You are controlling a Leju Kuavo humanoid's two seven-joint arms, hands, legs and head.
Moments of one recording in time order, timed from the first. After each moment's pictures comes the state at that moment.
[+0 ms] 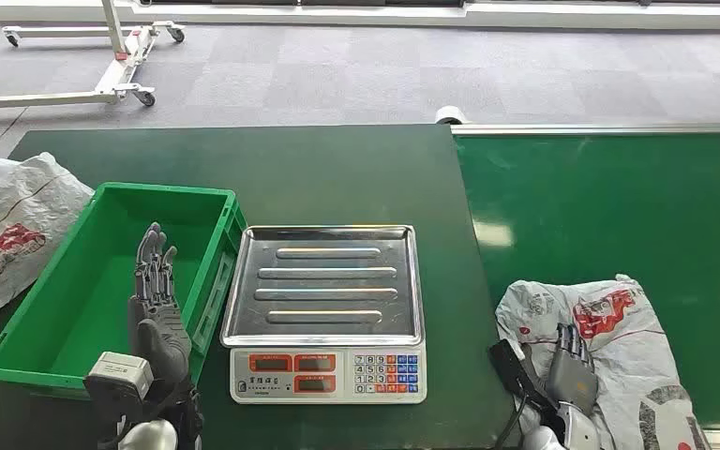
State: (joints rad) left arm 0.12 -0.18 -0.14 -1.65 -0.13 0.16 -0.69; right arm -0.25 -0.04 -0.09 -0.43 1.09 -0.64 -0.18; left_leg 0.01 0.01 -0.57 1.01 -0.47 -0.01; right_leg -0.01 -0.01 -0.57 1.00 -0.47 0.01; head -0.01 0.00
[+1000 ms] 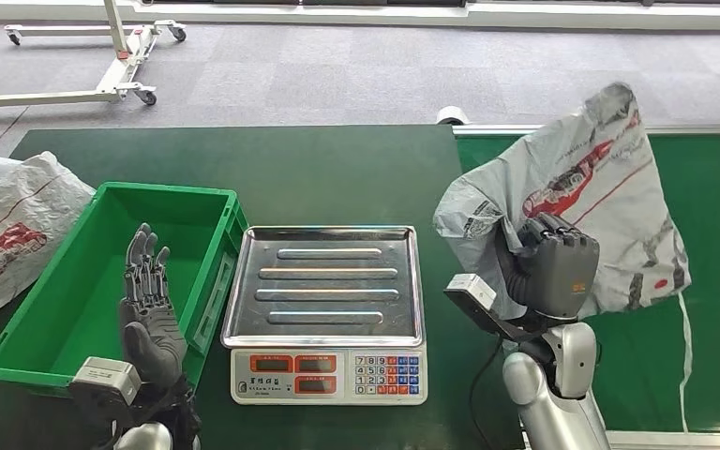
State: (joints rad) left arm 0.13 -0.18 -0.14 -1.67 -0.09 0.17 -0.70; right arm -0.20 0.00 0.18 -1.53 1.24 -0.63 -0.27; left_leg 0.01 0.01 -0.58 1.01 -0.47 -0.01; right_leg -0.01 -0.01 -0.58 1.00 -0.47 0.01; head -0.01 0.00
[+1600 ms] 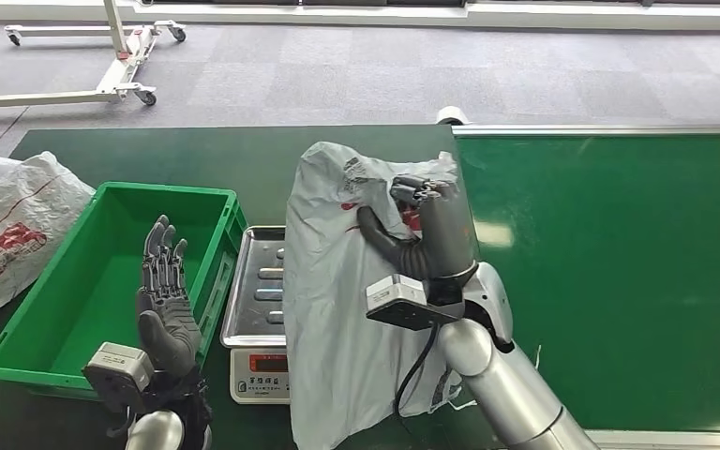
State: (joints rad) left arm 0.08 -0.17 -0.17 -1.61 -0.05 0.16 -0.70; right arm -0.45 0.05 0.58 -1.46 0.73 -0.32 -0.44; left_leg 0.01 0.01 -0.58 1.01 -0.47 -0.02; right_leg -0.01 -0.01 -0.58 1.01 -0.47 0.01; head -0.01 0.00
